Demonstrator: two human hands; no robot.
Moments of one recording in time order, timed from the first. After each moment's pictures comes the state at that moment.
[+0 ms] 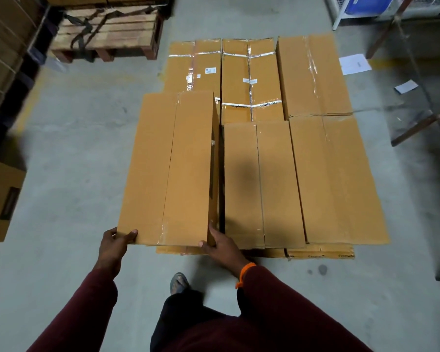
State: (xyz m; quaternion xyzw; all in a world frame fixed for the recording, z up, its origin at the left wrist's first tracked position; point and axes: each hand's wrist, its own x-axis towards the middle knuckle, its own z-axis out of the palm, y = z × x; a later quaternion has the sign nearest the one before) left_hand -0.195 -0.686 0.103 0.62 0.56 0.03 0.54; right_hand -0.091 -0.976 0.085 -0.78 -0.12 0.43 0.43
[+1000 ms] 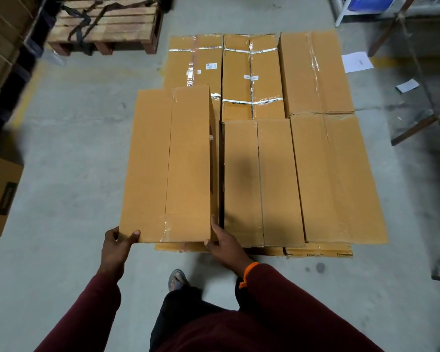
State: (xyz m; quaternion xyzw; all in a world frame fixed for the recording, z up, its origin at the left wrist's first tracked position) left_hand -0.209 -0.694 0.087 0.66 0.53 0.02 0.54; right_hand -0.088 -0.987 0.095 -0.78 -0.13 0.42 0.45
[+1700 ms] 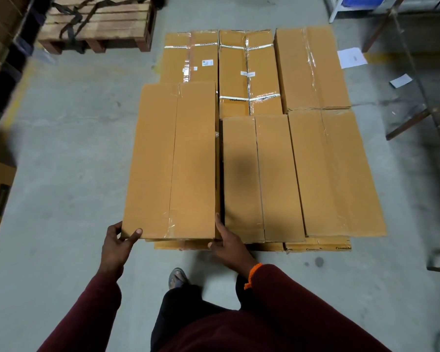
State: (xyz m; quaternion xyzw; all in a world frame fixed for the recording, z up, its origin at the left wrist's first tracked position) left_hand -0.206 -0.700 0.100 0.71 0.49 0.02 0.50; right_hand -0.099 -0.994 0.095 -0.77 -0.10 0.42 0.47
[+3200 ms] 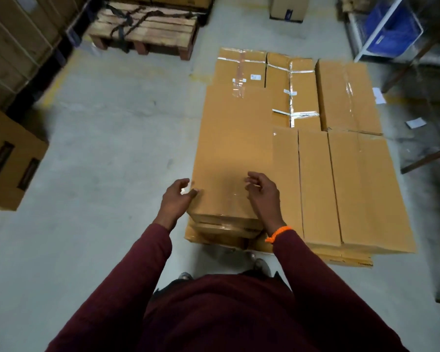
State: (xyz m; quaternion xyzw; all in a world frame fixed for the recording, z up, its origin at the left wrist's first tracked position) left_hand -0.205 -0.640 0.158 0.74 0.38 0.00 0.55; right_hand -0.105 -0.861 0.174 -0.82 -0.05 0.15 0.56
